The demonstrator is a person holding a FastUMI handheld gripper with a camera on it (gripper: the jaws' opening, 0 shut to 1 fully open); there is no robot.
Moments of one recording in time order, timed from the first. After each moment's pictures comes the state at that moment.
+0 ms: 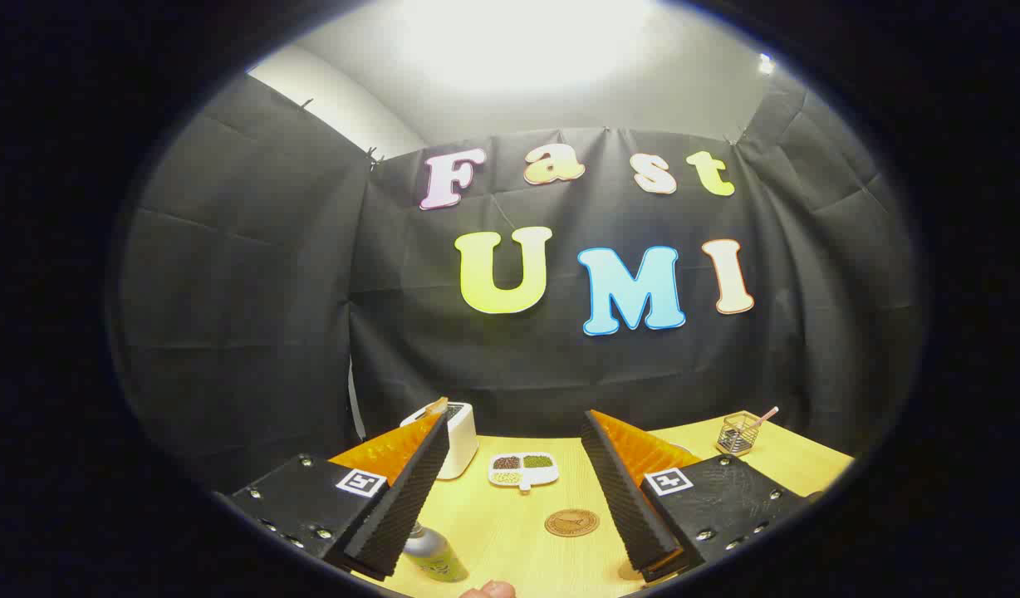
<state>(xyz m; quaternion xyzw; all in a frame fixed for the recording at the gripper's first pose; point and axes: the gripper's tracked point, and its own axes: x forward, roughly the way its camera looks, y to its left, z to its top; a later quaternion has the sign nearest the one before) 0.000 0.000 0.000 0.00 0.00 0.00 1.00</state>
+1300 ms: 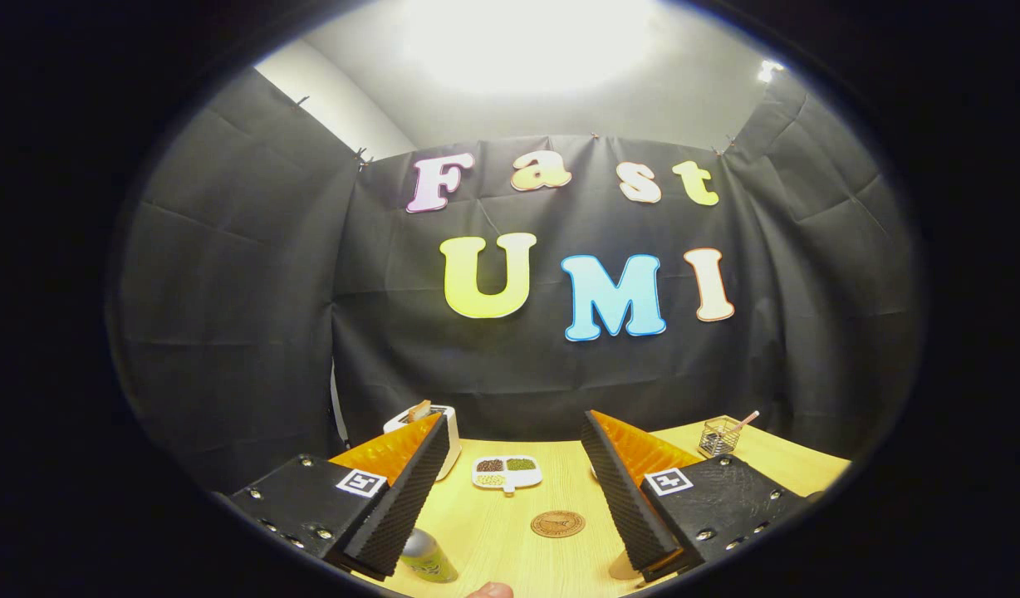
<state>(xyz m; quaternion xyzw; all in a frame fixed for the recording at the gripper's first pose) -0.006 -0.009 0.000 -0.01 -0.01 -0.04 1.00</state>
